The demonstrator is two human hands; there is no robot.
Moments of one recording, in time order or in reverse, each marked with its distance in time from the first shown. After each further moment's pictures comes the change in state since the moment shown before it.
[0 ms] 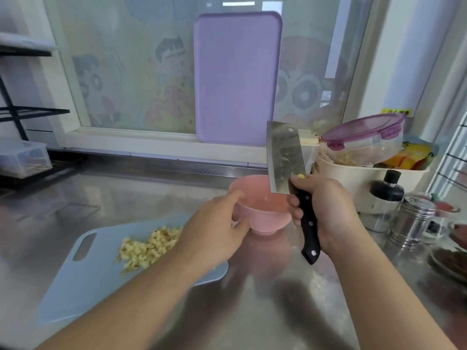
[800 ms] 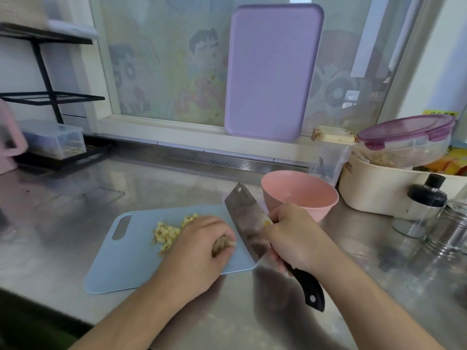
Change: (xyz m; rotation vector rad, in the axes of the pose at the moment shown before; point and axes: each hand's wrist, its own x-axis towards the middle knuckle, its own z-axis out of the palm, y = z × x) left_hand -0.071 -0.074 -0.021 -0.004 0.077 0.111; right_hand -0.037 0.049 0.075 -0.985 -0.215 -0.018
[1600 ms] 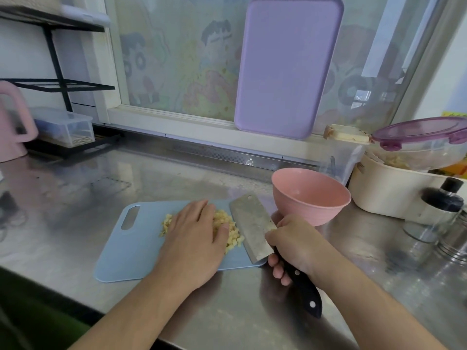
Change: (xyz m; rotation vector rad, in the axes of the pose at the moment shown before) left_hand -0.002 0.002 -0.009 0.213 -0.074 -0.403; right_hand -0.002 -0.003 0.017 0.111 -0.125 0.255
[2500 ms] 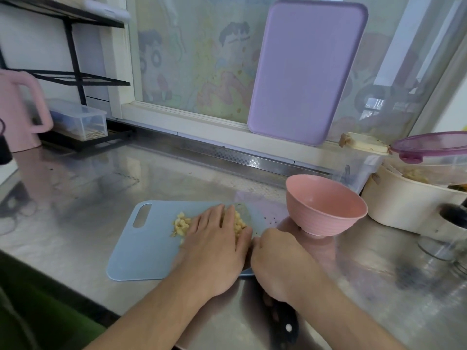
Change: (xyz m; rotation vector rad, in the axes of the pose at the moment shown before) left_hand 0.000 0.004 0.009 0.118 -0.082 0.080; right_hand 0.000 -0.009 0.048 -0.481 0.198 -0.453
